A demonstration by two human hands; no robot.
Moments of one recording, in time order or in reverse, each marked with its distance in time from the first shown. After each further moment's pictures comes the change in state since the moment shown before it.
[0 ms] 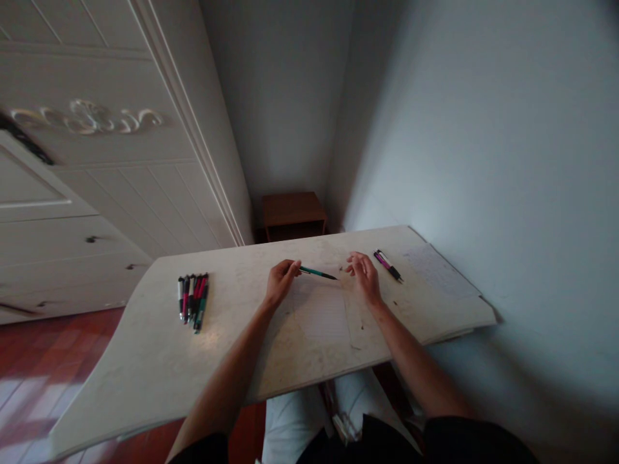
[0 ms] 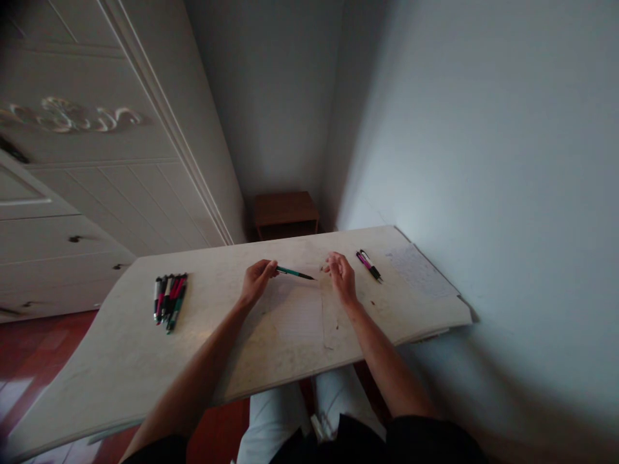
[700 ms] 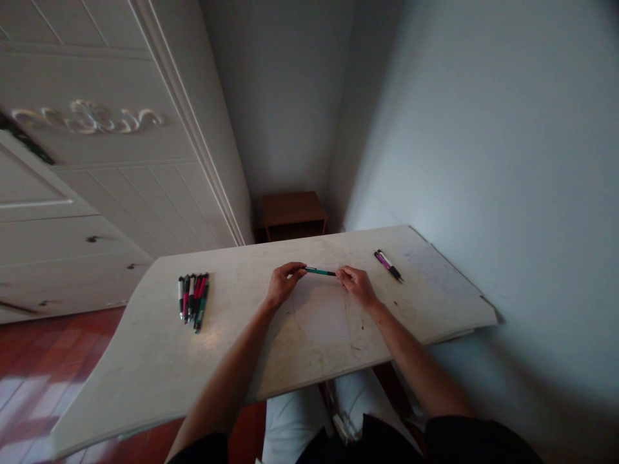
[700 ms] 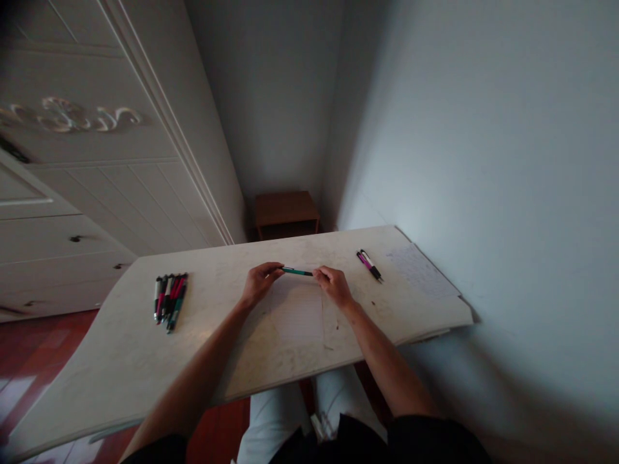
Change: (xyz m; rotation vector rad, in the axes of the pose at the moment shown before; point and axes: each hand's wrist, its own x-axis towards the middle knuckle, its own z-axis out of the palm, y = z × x) left_hand 0.002 -0.016 0.003 0.055 -0.036 0.031; right_hand -0.007 -0.012 0.002 -0.223 -0.352 -0.042
